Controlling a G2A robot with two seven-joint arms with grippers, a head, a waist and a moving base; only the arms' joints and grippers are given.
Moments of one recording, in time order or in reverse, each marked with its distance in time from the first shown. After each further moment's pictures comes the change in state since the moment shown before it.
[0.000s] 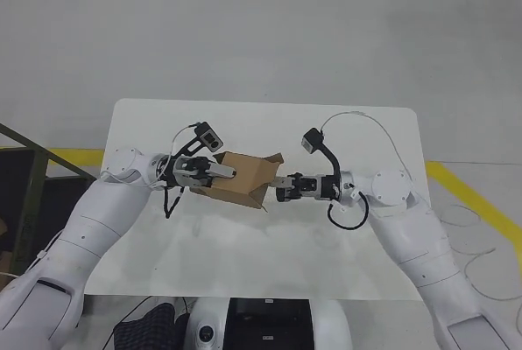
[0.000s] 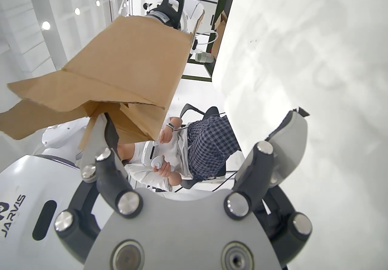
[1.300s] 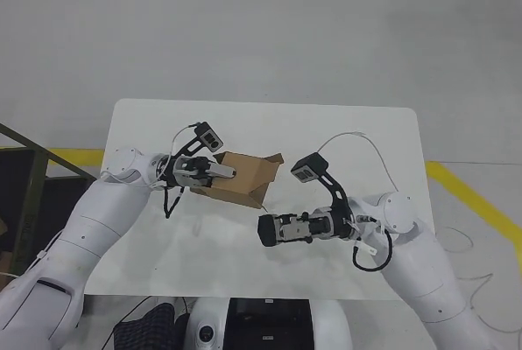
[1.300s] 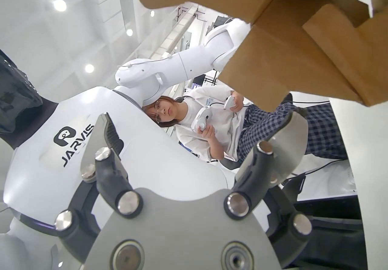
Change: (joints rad) left arm 0.000 0.000 0.000 0.000 0.000 0.000 0.000; right arm -0.173 0.029 0.003 -0.332 0.319 0.000 0.167
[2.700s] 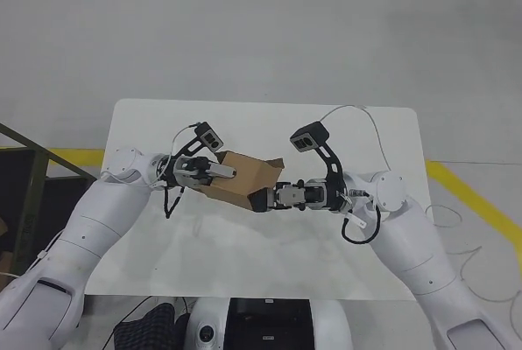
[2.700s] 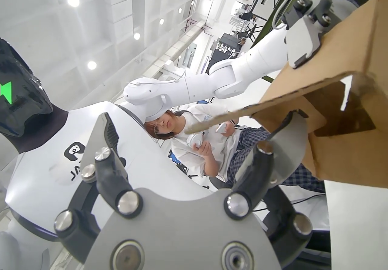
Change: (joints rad) left arm 0.000 0.000 0.000 0.000 0.000 0.000 0.000; right arm 0.169 -0.041 -0.072 0.162 0.064 -0.141 -0.080
